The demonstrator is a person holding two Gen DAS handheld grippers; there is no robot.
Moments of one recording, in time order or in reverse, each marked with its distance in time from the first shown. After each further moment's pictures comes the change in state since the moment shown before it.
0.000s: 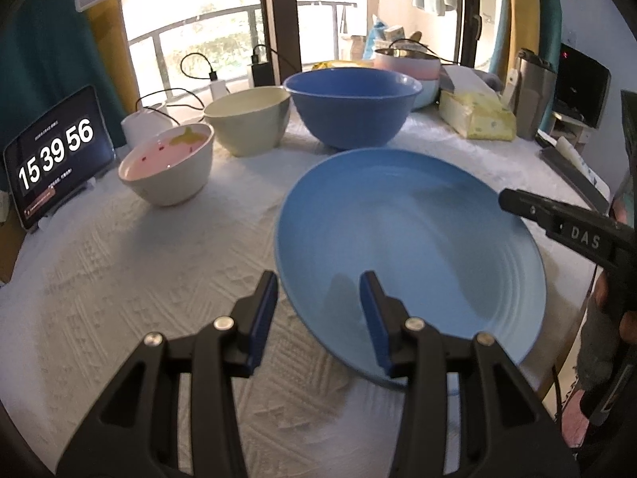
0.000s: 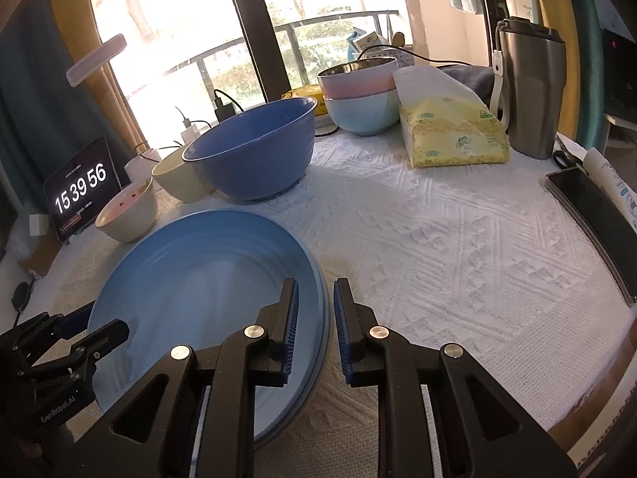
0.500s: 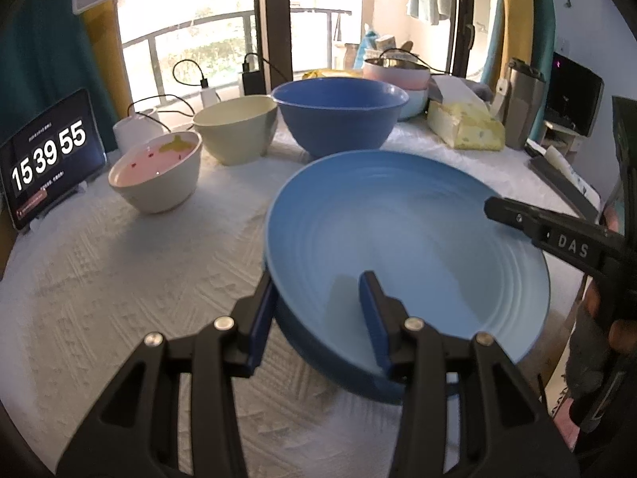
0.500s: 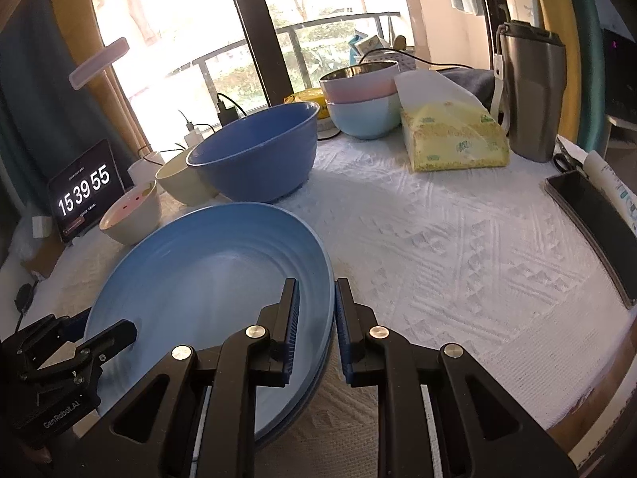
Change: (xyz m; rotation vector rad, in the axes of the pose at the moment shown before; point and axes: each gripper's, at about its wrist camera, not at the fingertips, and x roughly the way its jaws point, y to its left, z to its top) left arm -0.003 -0.009 0.003 -0.006 -0.026 -0.032; right arm -0.003 -0.001 0.001 0.003 -0.004 0.010
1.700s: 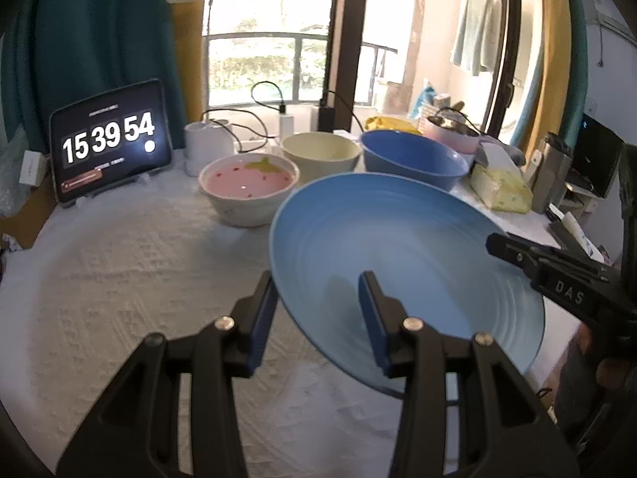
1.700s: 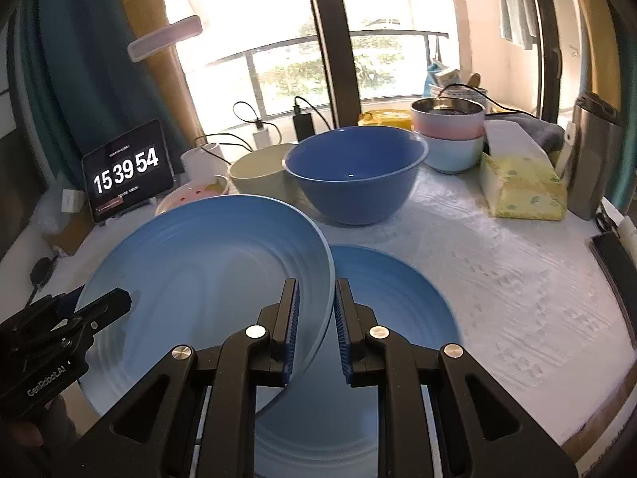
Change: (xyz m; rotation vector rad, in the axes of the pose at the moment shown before) left arm -0.047 0.075 0.000 -0.169 -0.109 0.043; right arm -0.008 0.087 0.015 -0.140 -0.021 0.064
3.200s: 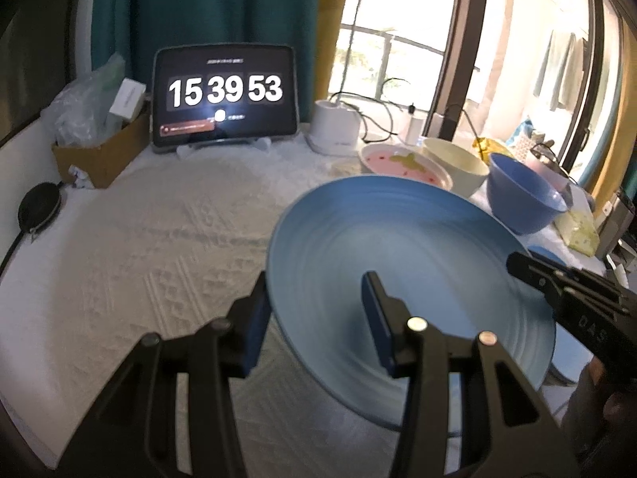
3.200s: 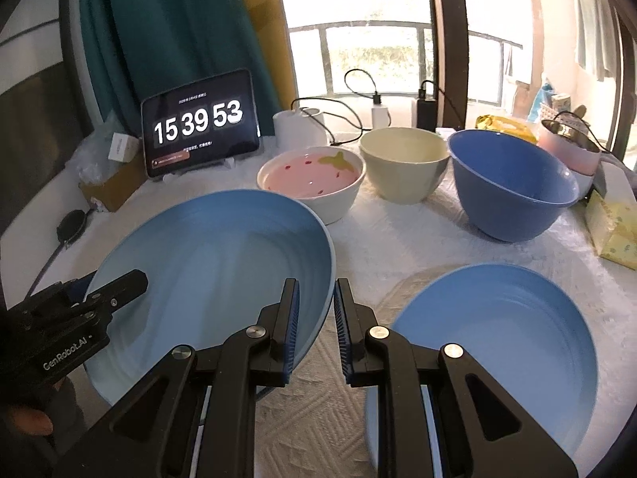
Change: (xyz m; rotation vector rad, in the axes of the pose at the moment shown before) left arm -0.016 0.121 -0.021 -0.208 0.006 0.194; right arm 0.050 0.123 0.002 -0.178 0.070 0.144
